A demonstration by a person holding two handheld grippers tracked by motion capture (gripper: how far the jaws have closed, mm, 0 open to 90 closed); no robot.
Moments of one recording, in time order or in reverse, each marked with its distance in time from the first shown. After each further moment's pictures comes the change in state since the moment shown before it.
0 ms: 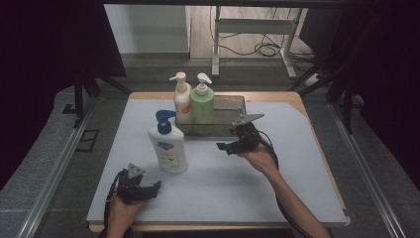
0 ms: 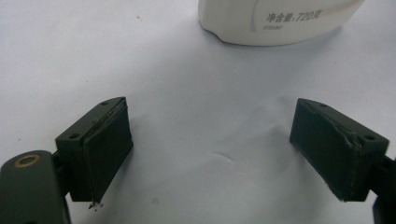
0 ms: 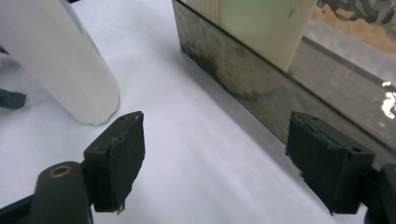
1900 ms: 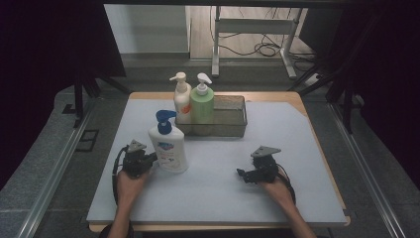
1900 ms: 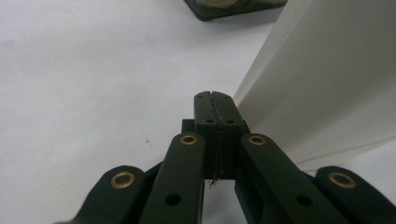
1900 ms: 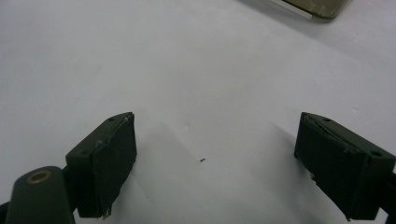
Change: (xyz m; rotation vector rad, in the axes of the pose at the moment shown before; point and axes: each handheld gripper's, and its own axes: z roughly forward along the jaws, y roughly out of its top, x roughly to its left) left arm 0.032 0.055 0.033 -0.126 -0.136 -0.044; right arm 0.005 -0.114 -0.012 0.074 -0.181 0.084
